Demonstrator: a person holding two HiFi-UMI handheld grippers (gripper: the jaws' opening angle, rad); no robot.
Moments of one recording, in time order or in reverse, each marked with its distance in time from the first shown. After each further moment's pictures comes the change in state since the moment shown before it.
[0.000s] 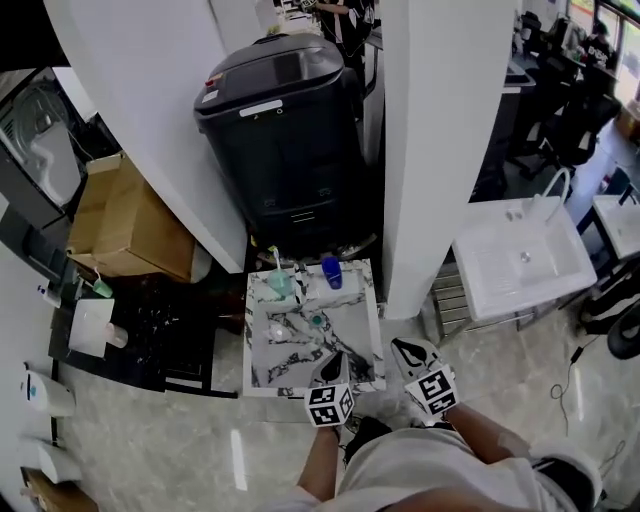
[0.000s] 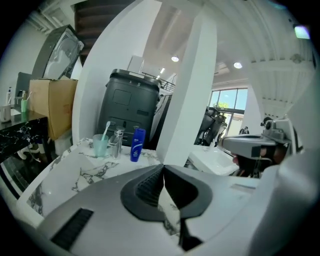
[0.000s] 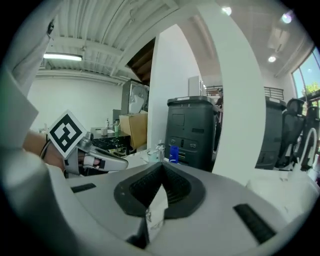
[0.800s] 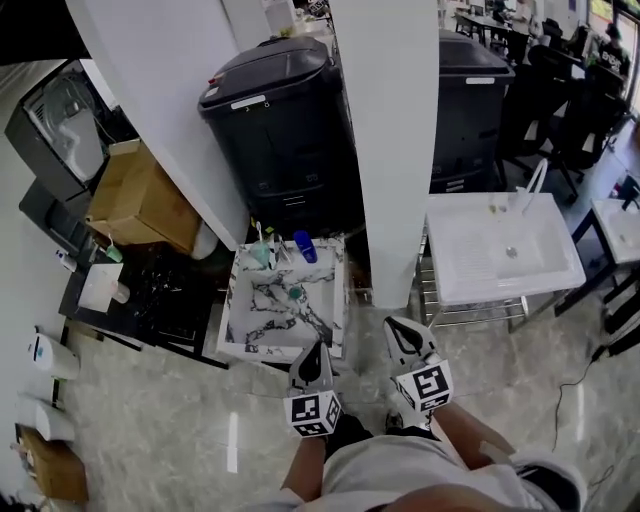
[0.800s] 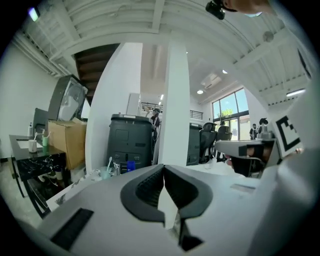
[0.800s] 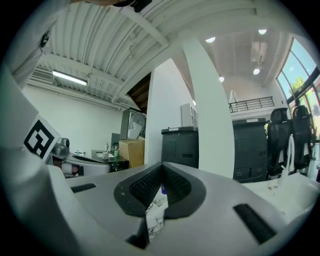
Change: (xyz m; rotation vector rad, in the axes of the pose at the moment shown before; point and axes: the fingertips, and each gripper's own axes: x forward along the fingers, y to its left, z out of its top) left arm -0.104 -0.172 0.041 0.158 -0.307 0.166; right arm -0.171 -0.059 0.048 0.033 -0.294 -0.038
